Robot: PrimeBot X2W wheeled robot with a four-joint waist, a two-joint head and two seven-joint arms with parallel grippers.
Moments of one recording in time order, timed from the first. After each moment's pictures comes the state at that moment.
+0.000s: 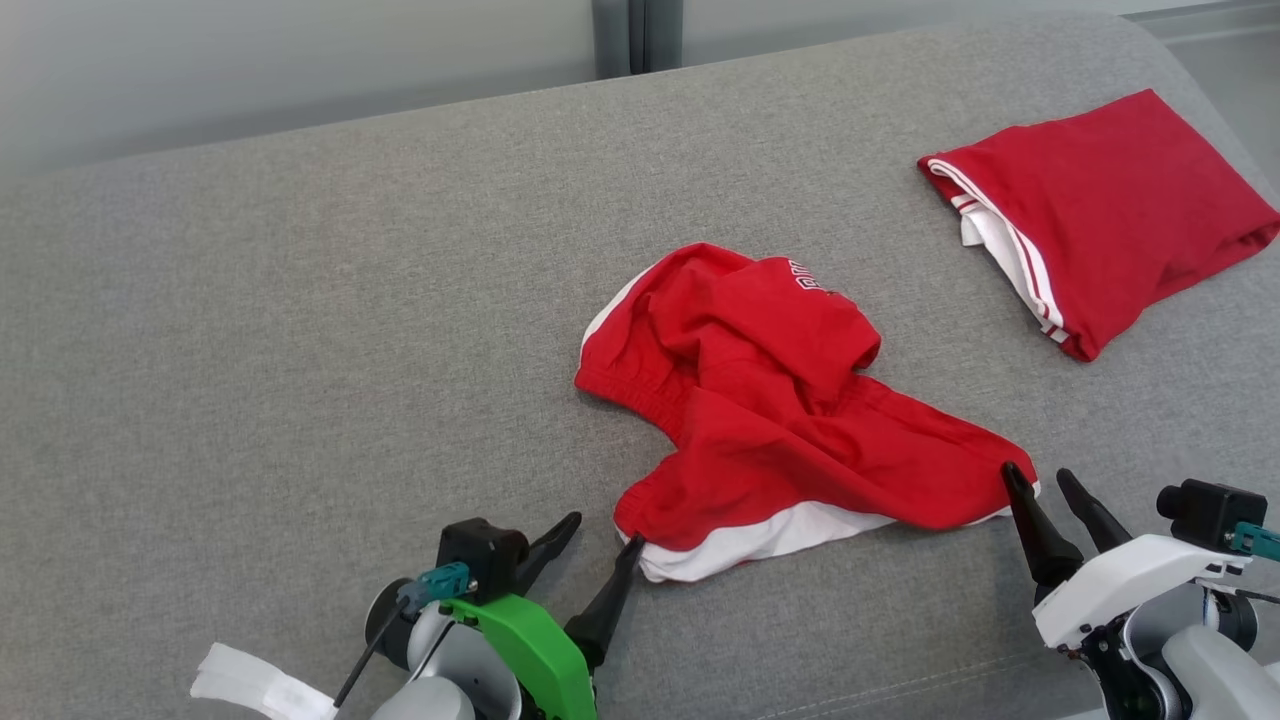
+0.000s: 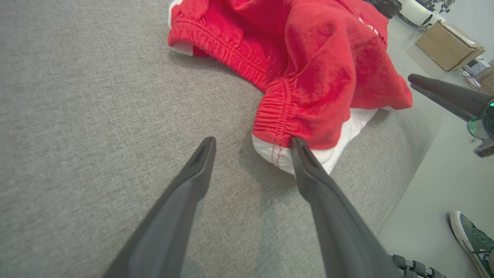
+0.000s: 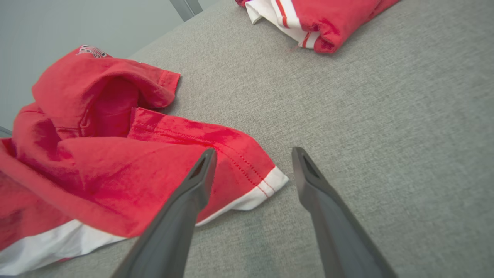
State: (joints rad) left arm -0.25 0.20 -0.69 0.36 -0.62 -0.08 -0.05; right arm -0.19 -0.37 0.31 0.48 0.85 0.13 -0.20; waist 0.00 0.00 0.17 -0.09
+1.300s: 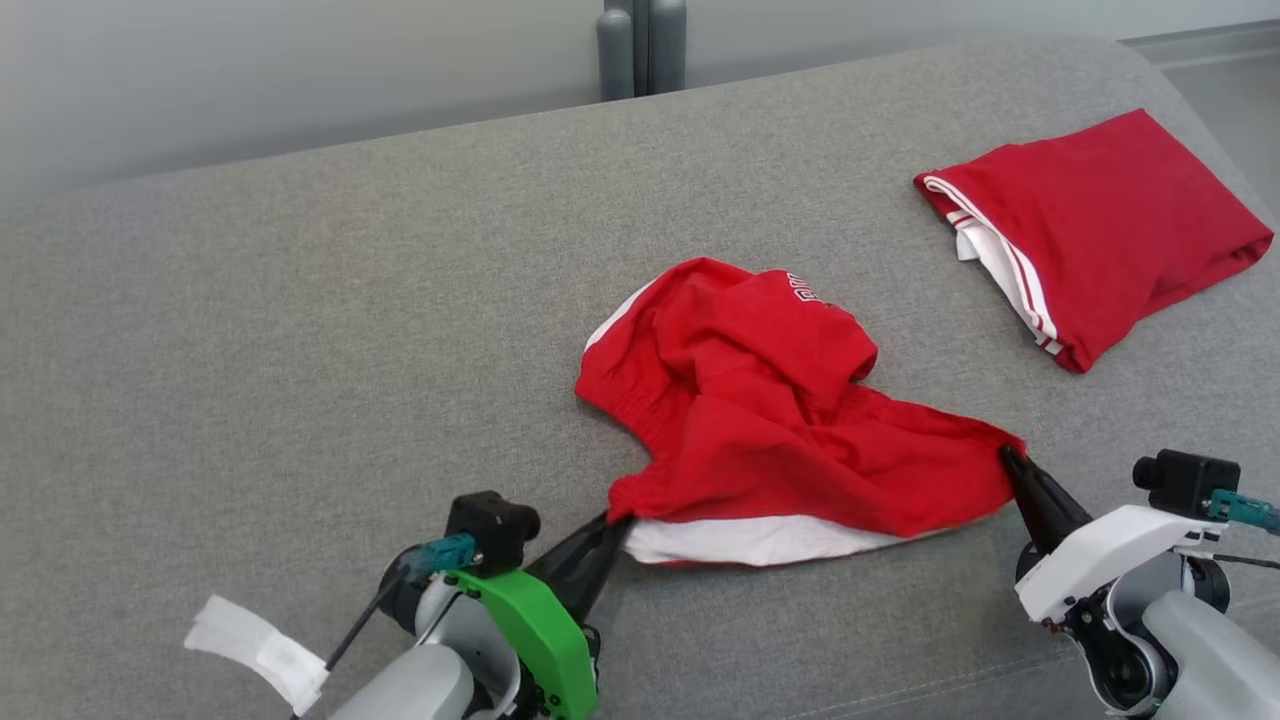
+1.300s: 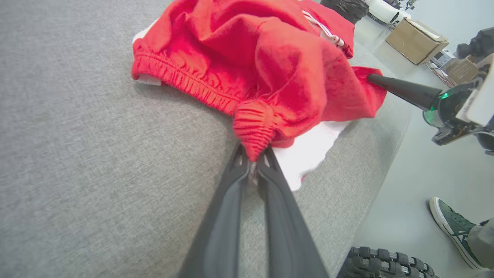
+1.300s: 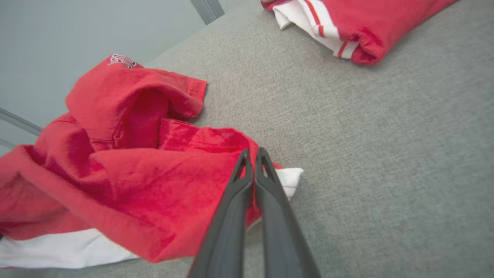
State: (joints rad) left arm -0.36 0.25 -0.85 0.38 -0.76 -0.12 -0.07; right arm -0.32 -0.45 0.57 0.56 1.07 0.13 -0.26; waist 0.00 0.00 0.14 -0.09
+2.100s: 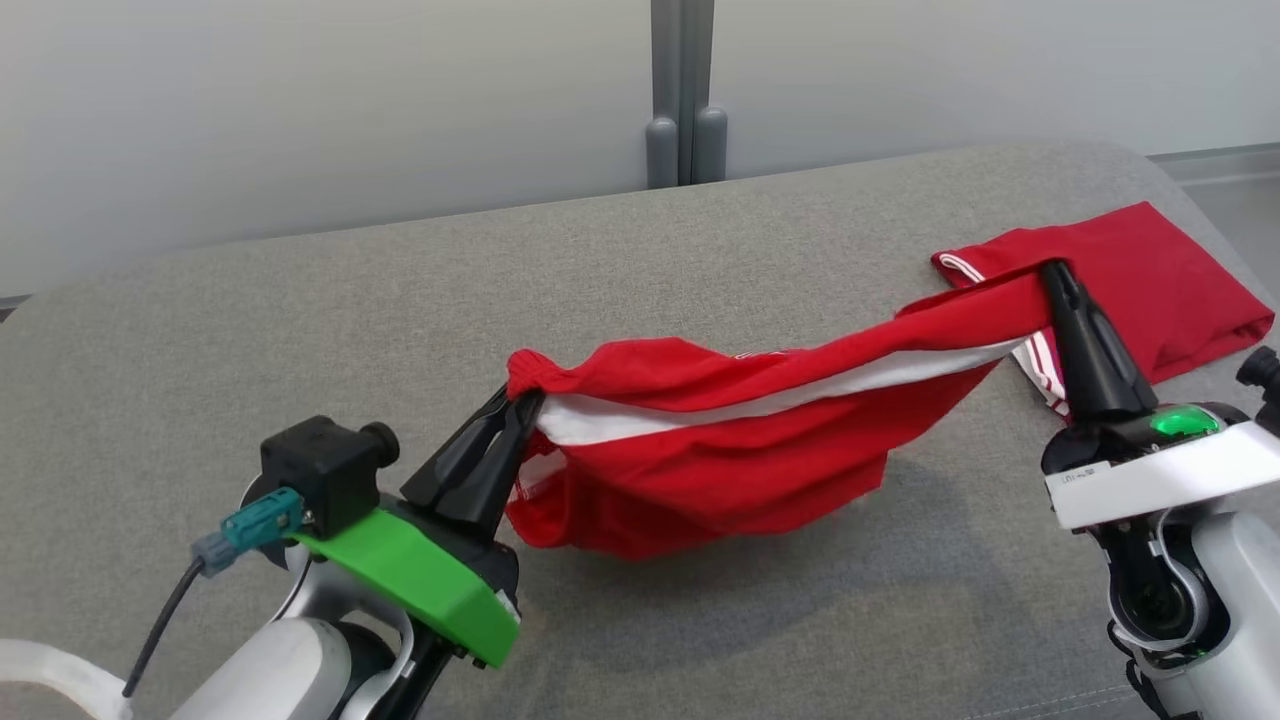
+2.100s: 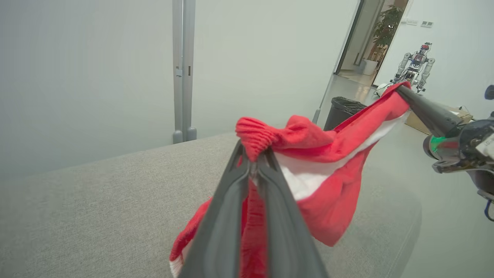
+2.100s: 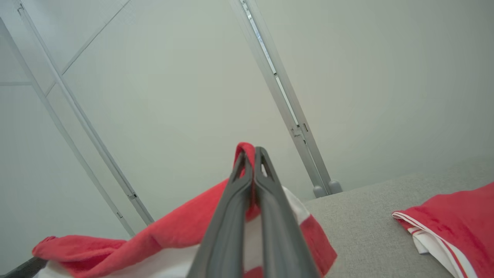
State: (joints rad) left arm -0.32 0.48 -0.68 -0.18 -0.80 0.10 0.00; right arm -0.24 -0.38 0.26 0.03 0.89 0.13 -0.26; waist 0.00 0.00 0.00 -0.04
